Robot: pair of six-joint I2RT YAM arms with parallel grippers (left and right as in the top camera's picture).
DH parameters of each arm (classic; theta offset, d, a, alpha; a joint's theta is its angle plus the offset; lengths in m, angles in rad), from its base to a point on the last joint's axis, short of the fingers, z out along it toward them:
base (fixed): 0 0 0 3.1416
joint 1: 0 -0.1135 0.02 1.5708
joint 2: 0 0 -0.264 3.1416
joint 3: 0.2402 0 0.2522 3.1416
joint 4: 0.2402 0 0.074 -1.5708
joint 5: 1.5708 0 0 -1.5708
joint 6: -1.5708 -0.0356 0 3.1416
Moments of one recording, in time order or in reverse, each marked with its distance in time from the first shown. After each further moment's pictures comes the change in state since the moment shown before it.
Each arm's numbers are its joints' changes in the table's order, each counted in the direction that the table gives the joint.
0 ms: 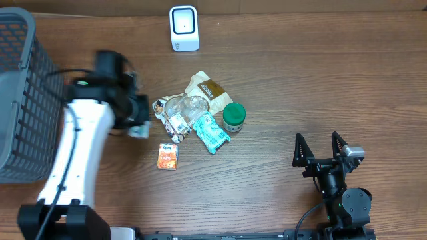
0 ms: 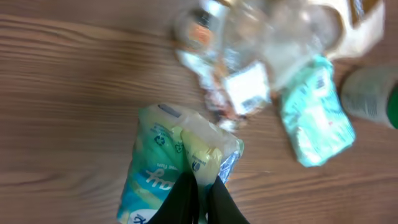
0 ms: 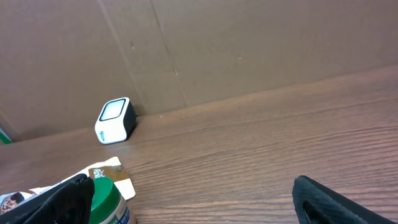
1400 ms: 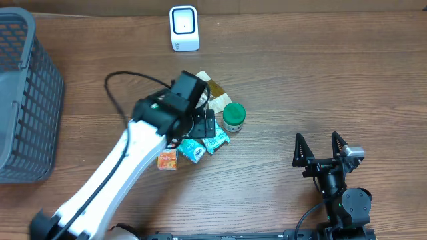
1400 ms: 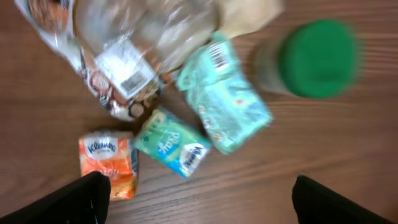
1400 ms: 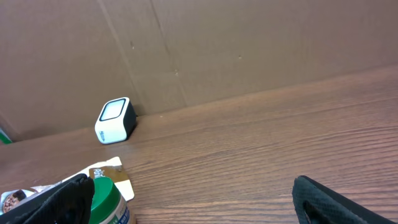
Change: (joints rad) left arm 0.425 -0.097 -0.012 -0.077 -0.142 0.261; right arm 0.000 0.000 0.000 0.000 0.000 0.000
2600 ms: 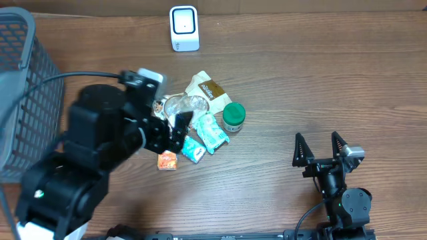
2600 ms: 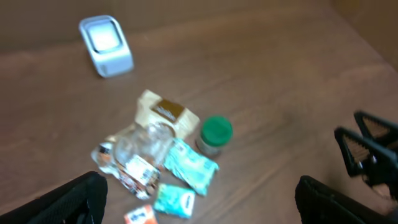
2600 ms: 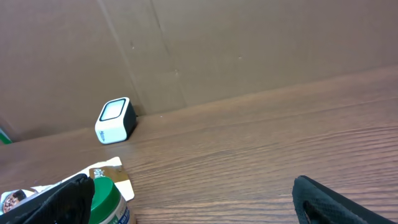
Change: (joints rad) left arm -0.129 -0.394 0.230 0.052 0.146 -0.375; right arm 0.000 0.000 0.000 0.000 0.000 0.000
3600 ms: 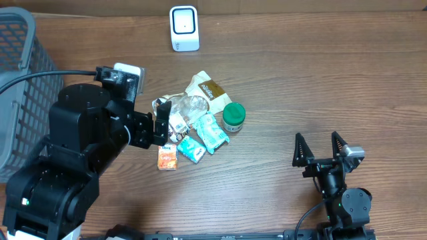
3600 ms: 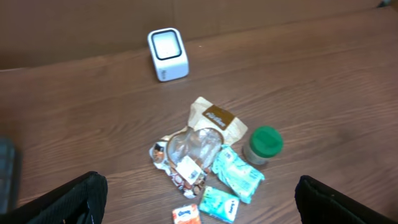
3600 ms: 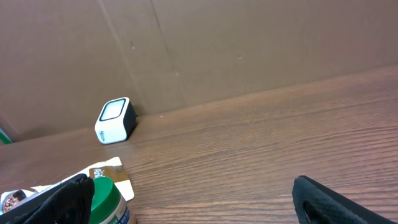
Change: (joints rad) left arm -0.053 0.000 0.051 0.048 -0.155 -0.031; right arm 0.000 0.000 0.000 0.000 0.000 0.000
